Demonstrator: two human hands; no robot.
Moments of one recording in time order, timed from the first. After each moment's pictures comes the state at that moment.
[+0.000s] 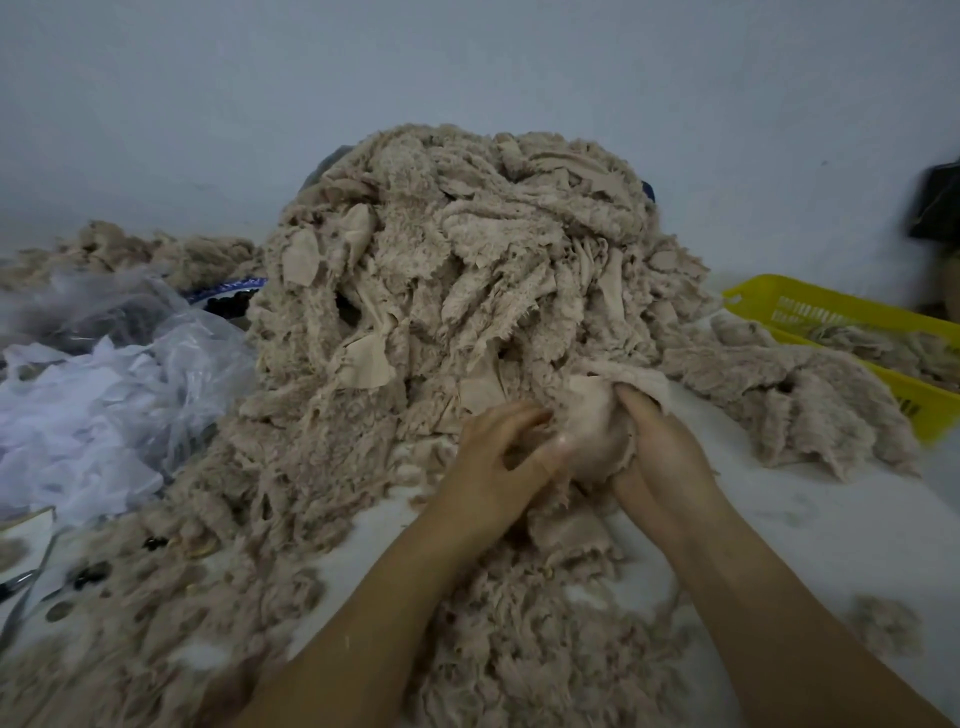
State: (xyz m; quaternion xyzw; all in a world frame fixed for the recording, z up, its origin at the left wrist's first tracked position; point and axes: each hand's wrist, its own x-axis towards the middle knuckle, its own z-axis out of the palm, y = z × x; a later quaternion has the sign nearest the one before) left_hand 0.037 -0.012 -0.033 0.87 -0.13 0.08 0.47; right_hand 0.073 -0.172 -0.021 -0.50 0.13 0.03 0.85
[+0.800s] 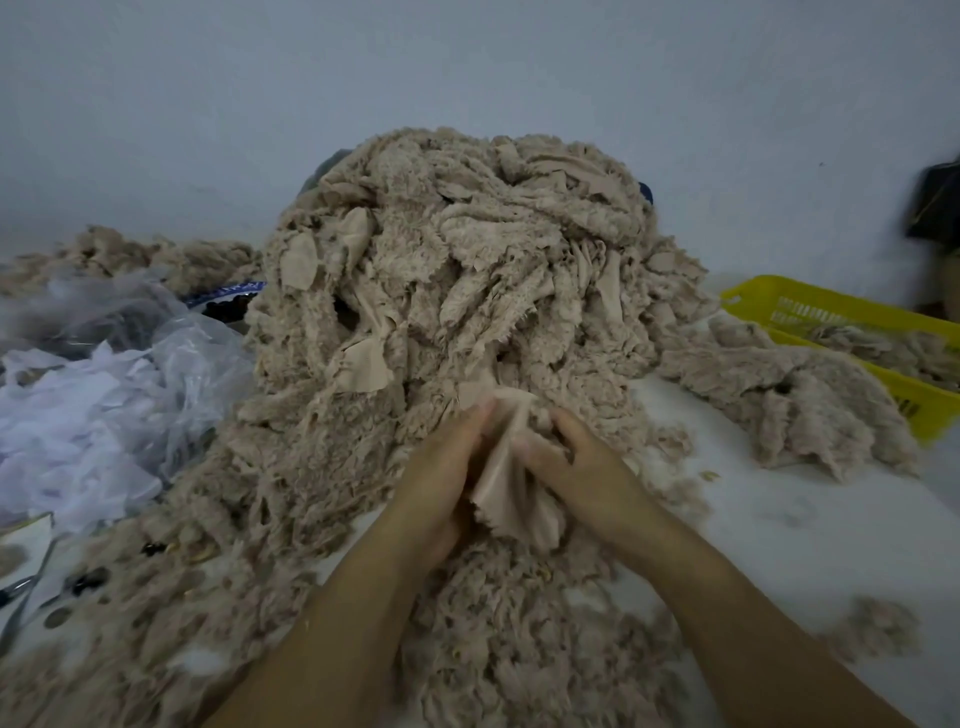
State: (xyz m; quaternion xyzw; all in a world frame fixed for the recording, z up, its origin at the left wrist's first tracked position) left_hand 0.035 0.003 -0.024 0.57 0.03 -0.04 0.82; right_hand 0.049 -0.153 -0.028 -0.75 -0.16 0.07 0.63
